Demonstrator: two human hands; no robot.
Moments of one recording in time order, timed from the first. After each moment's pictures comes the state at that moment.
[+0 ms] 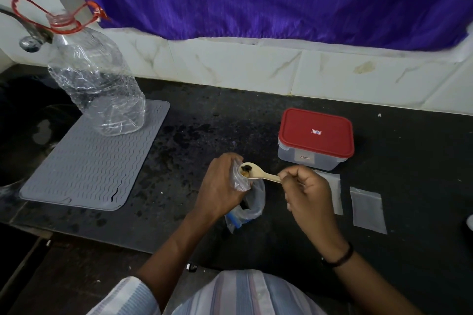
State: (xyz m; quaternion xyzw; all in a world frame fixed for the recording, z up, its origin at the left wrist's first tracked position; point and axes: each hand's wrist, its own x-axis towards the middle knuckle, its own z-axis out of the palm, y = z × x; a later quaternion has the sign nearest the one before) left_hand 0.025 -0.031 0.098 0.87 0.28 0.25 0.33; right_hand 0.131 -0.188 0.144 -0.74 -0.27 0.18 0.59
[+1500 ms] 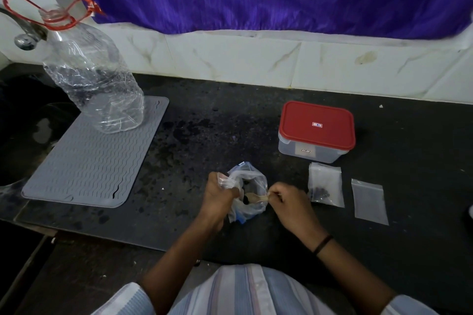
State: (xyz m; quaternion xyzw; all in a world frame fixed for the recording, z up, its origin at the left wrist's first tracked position) left_hand 0.019 -0.047 0.076 0.56 0.51 0.15 0.63; right_hand 0.136 -0.180 0.074 -0.86 -0.35 0.23 0.29
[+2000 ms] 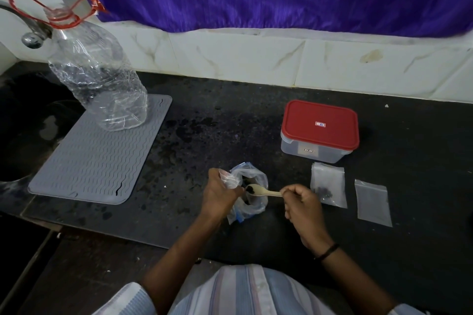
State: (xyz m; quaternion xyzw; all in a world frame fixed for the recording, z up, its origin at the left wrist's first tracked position) left_hand 0.017 -0.043 0.070 0.66 0.50 0.14 0.54; right_hand 0.133 -0.196 0.068 -0.76 -0.11 0.33 0.55
